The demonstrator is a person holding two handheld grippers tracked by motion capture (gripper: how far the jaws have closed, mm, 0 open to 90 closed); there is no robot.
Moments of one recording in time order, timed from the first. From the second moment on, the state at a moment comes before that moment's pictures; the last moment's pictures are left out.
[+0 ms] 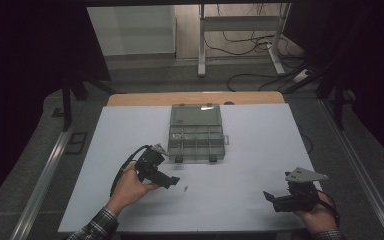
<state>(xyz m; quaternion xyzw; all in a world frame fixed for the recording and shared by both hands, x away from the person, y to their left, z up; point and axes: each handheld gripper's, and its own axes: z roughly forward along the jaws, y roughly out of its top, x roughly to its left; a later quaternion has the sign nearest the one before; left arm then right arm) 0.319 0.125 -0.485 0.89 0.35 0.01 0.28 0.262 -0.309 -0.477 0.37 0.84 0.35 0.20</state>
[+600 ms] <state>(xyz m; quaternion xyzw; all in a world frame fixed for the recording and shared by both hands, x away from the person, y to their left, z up) 0.313 0.080 -0.508 0.92 0.31 0.01 0.23 0.262 -0.310 -0.477 0.38 0.84 0.34 0.19</state>
